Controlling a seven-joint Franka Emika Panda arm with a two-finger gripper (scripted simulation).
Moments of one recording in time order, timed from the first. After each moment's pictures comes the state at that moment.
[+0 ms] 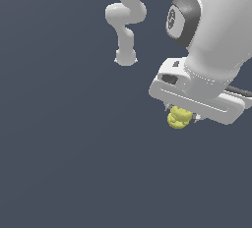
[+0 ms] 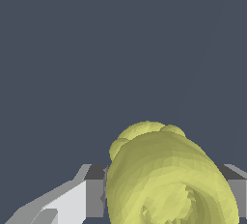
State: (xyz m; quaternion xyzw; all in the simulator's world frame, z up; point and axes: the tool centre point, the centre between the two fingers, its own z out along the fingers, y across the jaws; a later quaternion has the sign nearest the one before) arm 0.100 0.156 0.300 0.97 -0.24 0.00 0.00
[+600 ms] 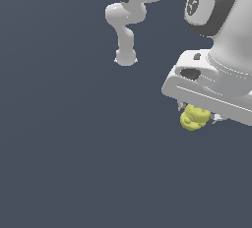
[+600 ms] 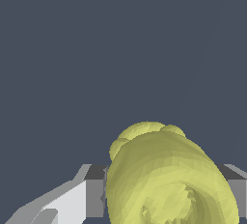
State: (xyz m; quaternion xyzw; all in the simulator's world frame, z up) arm 0.120 0.181 0.330 0.97 -0.24 0.00 0.00
